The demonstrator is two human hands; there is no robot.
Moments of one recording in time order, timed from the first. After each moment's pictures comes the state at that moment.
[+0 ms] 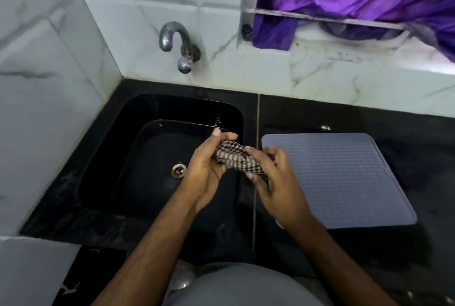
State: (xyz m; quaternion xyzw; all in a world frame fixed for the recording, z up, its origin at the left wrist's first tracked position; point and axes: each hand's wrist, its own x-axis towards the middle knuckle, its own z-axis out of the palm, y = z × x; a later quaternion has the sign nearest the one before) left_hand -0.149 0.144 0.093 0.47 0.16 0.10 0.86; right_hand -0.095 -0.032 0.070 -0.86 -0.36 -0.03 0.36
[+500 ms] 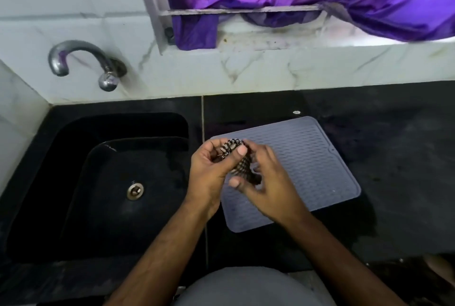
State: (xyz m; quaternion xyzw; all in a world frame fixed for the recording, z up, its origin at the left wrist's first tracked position) left_hand -0.071 0.010 0.107 0.54 0.18 0.10 0.81; right_hand -0.045 -0.136 0.088 -0.84 -0.26 0.04 0.47
